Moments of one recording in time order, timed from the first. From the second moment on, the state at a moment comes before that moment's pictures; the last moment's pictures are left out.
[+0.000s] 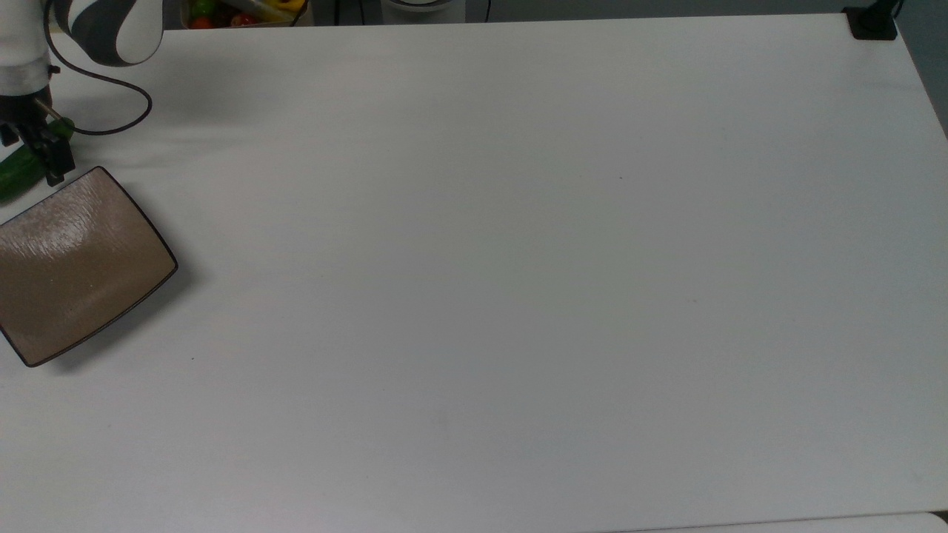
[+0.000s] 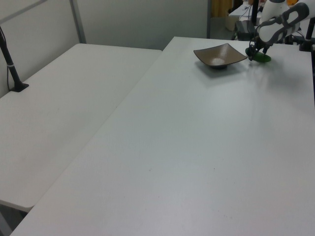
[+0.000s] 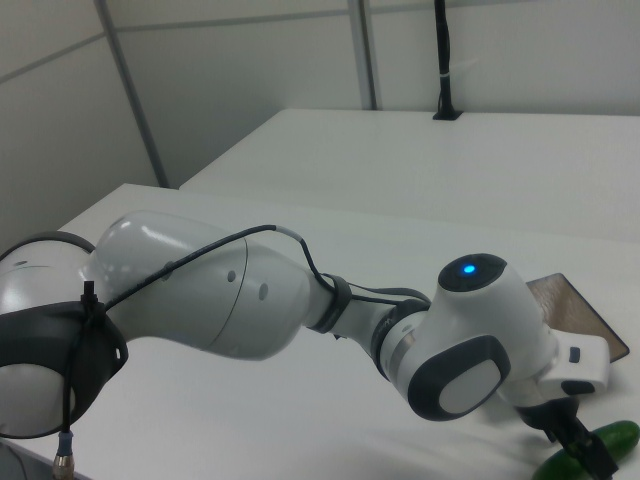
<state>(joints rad) -0.53 0.54 -0.16 -1.75 -0.12 2.65 0.00</state>
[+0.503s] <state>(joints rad) -0.54 0.55 -0.16 -1.74 -0.14 2.65 -0.07</state>
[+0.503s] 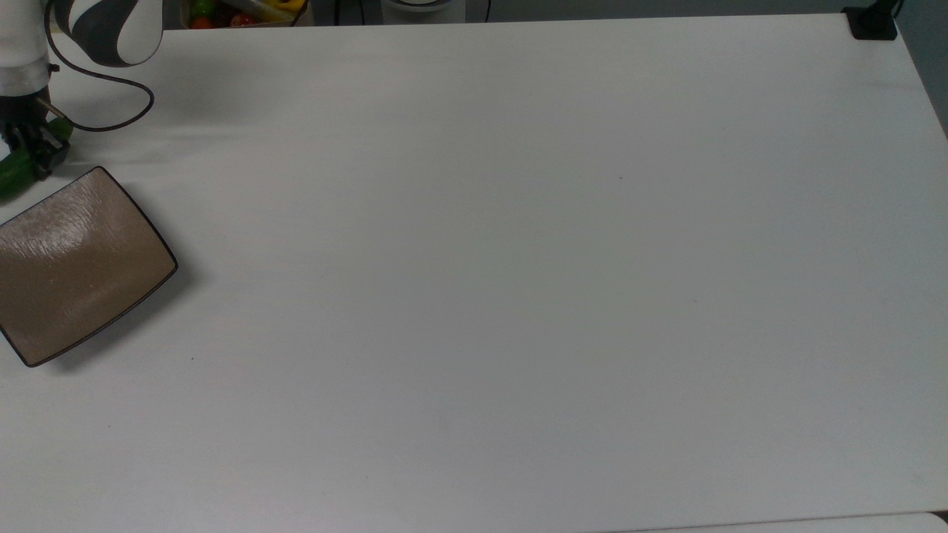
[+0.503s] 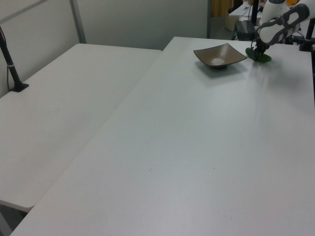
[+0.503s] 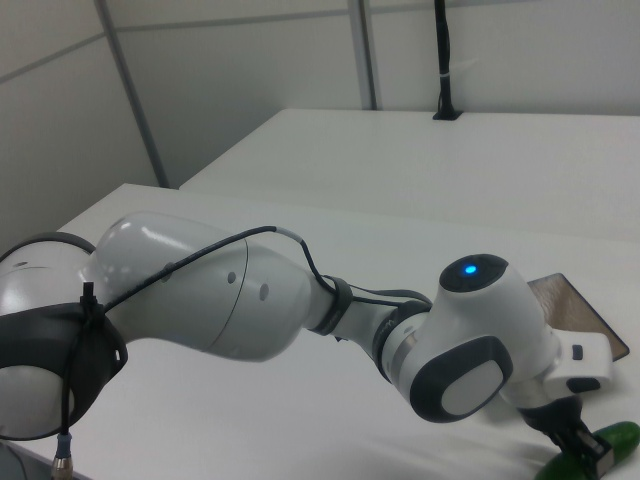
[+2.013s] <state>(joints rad) -0.51 0.49 -0.03 -1.63 0.10 2.65 -0.01</state>
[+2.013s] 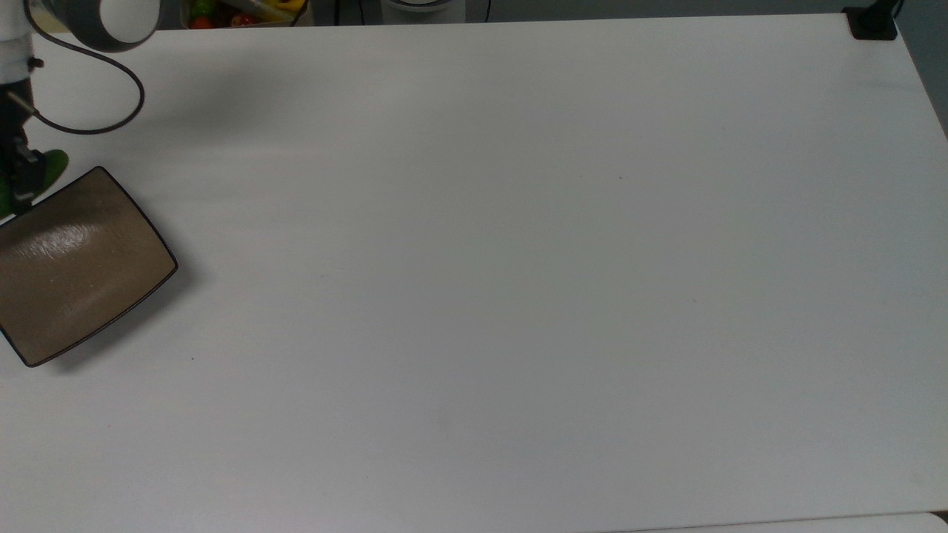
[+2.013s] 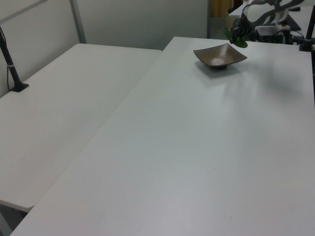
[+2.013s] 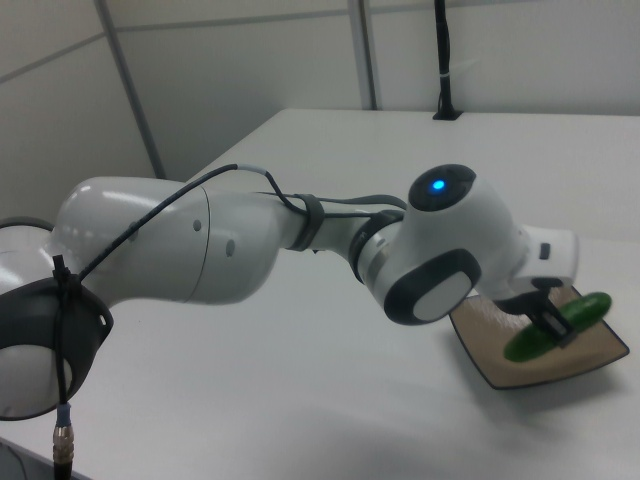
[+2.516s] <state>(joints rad) -0.47 0.52 -0.01 -1.64 0.10 2.65 0.02</state>
